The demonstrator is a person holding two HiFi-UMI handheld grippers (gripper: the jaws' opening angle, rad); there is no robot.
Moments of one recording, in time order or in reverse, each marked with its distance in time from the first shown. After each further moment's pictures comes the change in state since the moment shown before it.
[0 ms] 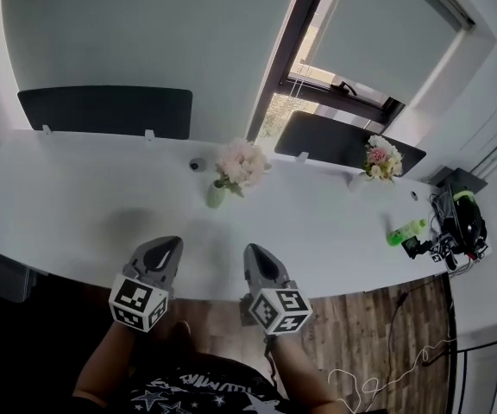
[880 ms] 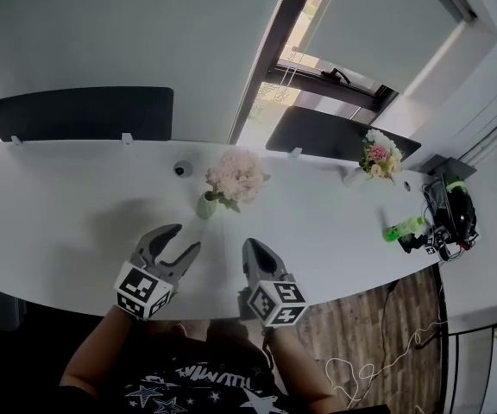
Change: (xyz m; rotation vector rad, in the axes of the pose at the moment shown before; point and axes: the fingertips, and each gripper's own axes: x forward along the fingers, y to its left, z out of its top) left arm 0.098 0.028 -0.027 0.011 0.018 -0.252; right arm 0.073 -0.050 -0.013 -0.001 0.046 -0.133
